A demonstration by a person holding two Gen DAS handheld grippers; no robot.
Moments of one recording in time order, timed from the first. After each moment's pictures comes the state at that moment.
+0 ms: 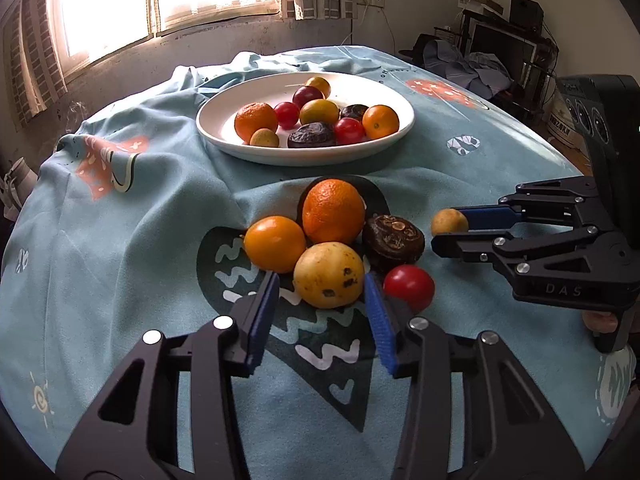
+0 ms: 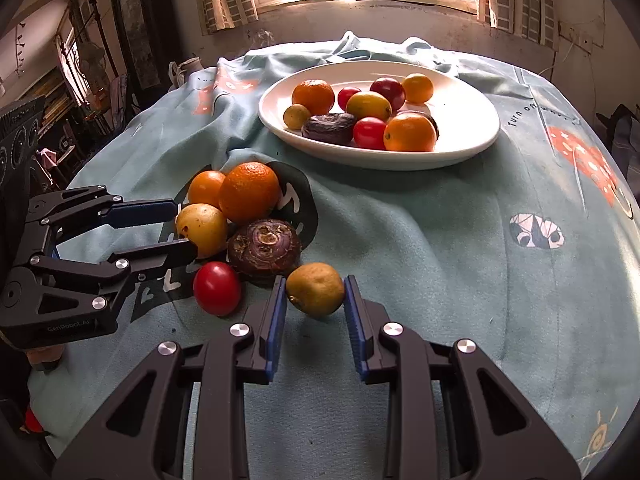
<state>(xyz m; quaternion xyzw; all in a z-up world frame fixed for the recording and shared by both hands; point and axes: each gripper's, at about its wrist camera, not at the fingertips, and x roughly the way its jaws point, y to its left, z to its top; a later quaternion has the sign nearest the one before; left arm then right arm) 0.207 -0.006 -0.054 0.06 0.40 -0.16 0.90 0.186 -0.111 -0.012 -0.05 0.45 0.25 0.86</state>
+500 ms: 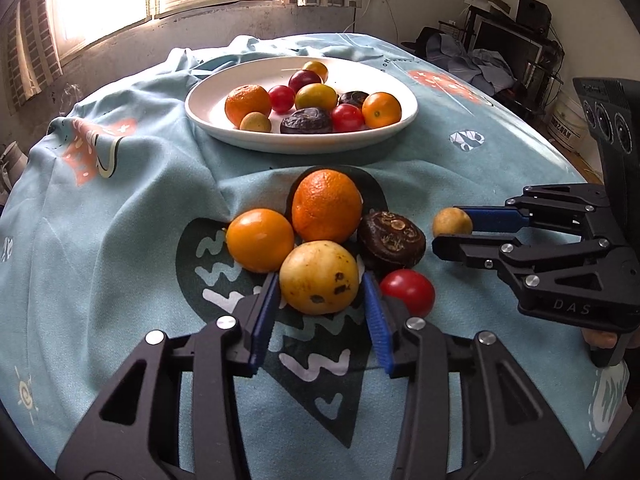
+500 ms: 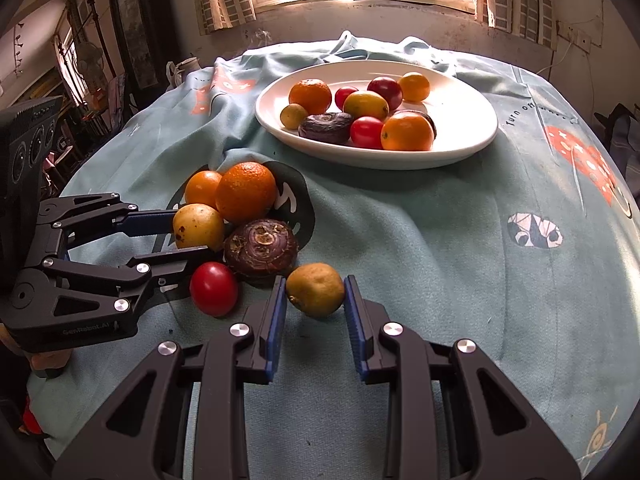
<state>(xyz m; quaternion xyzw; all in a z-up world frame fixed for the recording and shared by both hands) 0.219 -0.013 -0.064 0.05 0.42 -0.16 0.89 0.187 -0.111 -0.013 -0.05 0.45 0.24 0.86</state>
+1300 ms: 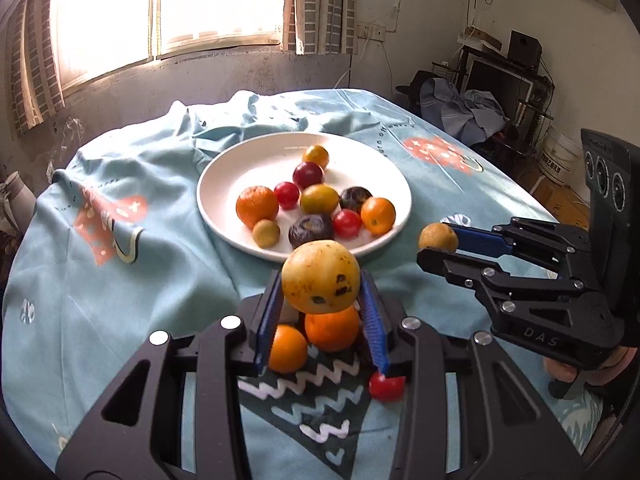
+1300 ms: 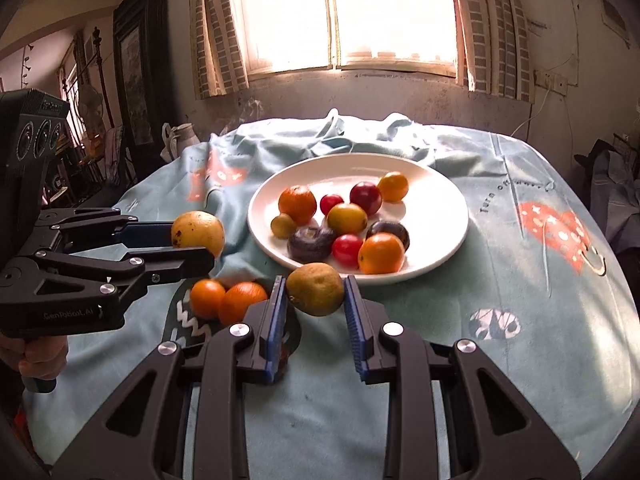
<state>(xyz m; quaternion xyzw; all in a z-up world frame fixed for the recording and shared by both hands) 0.258 -0.010 0.007 0.03 0.36 -0.17 0.92 0.209 -0.117 0.042 -0.02 0.33 0.22 0.92</state>
